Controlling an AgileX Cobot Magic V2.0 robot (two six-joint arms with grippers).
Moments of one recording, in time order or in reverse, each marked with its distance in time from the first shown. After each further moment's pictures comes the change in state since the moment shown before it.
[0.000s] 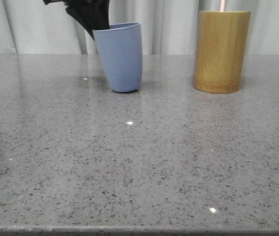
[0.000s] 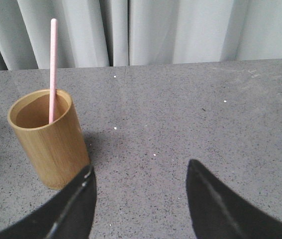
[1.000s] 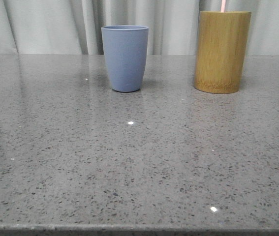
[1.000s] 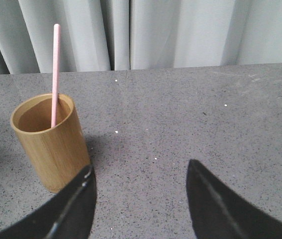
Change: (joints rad) left arm -0.002 -0.124 -0.132 0.061 0.036 -0.019; right arm 0.000 0.000 0.000 0.000 -0.012 0.000
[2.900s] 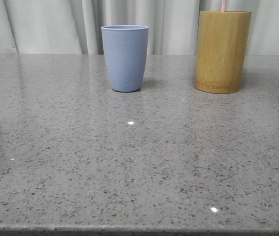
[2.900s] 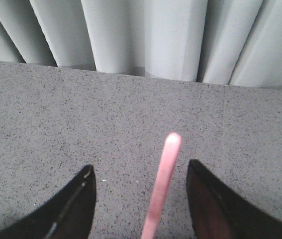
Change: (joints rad) left arm 0.000 -1.143 1.190 0.339 -0.446 -0.189; right arm 0.215 1.013 -0.851 0.020 0.045 0.000
